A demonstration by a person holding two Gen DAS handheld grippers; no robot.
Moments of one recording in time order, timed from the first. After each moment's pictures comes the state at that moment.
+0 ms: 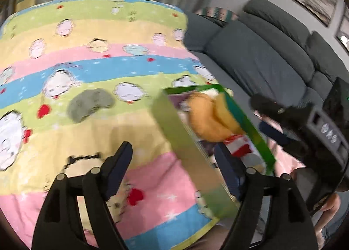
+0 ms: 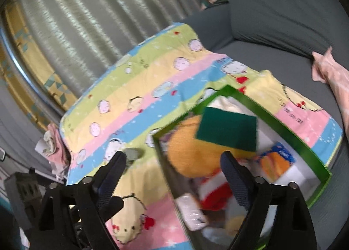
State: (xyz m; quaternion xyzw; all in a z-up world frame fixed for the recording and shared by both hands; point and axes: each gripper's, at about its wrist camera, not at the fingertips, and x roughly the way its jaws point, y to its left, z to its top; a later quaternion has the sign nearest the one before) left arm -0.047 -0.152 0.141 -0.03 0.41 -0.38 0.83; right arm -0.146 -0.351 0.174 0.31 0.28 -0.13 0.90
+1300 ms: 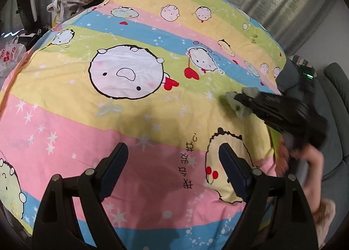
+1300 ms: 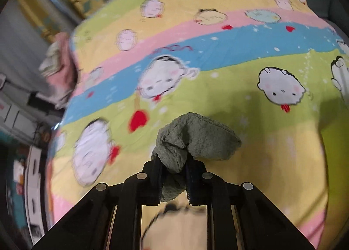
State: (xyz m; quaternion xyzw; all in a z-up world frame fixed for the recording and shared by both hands) left arm -0.032 0.069 0.078 -0.17 0.46 -0.13 0.86; right arm 0.057 -0.191 0.078 0.20 0.47 0.05 0.86
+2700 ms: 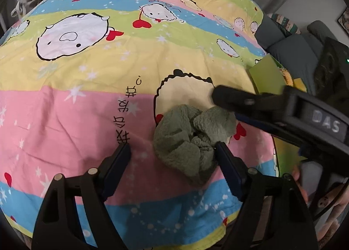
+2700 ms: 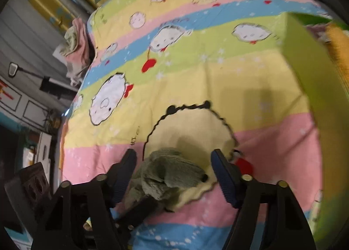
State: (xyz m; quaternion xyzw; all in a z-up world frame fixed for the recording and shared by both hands) left arm -0.065 -0.015 0.038 -0.10 0.51 -0.21 0.83; right arm -0.045 -0.182 0.064 0.23 0.50 0.08 0.83
